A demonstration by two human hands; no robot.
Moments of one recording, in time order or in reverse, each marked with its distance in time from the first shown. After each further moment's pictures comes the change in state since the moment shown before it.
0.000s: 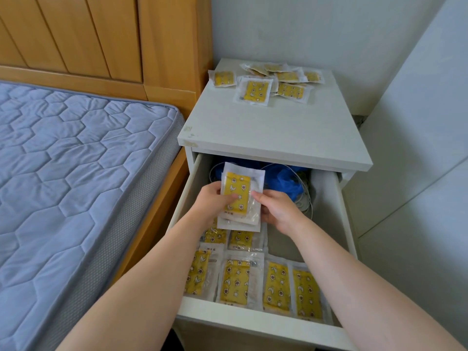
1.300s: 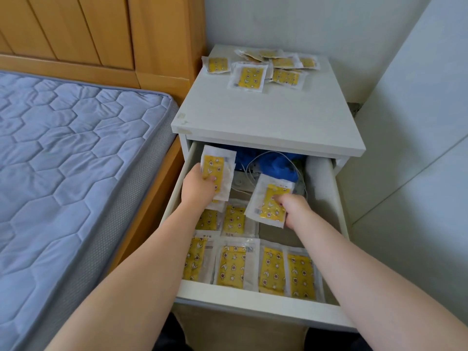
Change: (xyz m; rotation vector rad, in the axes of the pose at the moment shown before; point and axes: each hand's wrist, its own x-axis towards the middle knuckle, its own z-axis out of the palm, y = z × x) left_hand 0.002 -0.003 -0.005 0.339 0.339 0.110; right_hand 0.003 0.023 -0.037 0.062 0.449 0.297
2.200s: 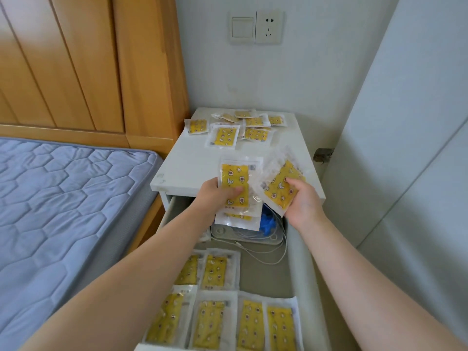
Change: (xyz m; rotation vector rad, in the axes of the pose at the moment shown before) left_hand -0.008 0.129 0.019 -0.464 -0.387 0.004; right_hand -0.046 -0.118 -0.055 0.723 -0.384 -0.360
